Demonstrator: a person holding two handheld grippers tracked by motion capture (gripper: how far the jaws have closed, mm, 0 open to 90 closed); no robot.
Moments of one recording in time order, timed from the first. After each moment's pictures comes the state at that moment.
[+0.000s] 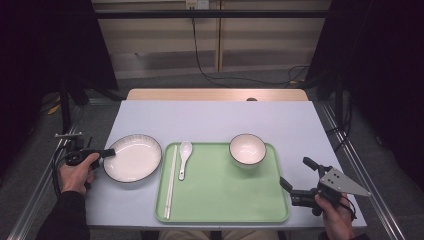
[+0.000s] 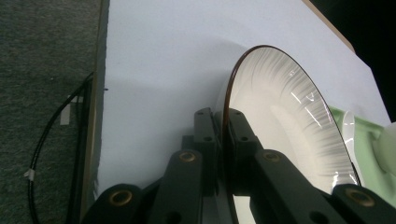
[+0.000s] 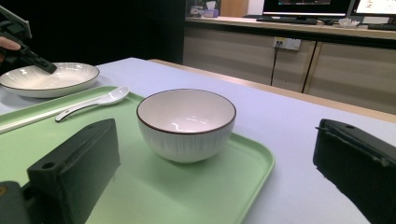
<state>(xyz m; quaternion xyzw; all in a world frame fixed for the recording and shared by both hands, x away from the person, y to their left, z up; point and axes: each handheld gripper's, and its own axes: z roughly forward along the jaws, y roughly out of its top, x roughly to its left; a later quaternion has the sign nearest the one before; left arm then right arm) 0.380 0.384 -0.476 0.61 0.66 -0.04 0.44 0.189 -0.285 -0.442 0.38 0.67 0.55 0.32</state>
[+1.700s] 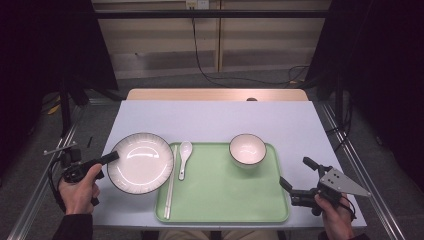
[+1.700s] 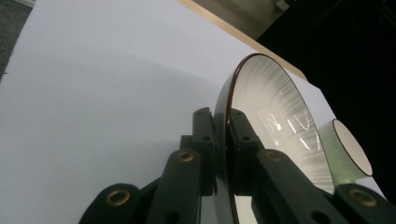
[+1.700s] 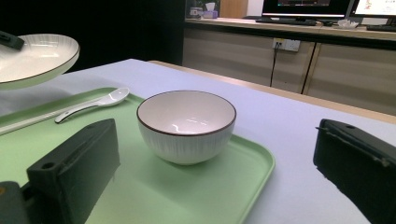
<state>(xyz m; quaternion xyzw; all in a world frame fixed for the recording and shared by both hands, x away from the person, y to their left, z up) 0.295 0.329 -0.418 0.59 0.62 0.03 0.52 0.189 -0.284 -0.441 0.38 0.66 0.56 0.32</state>
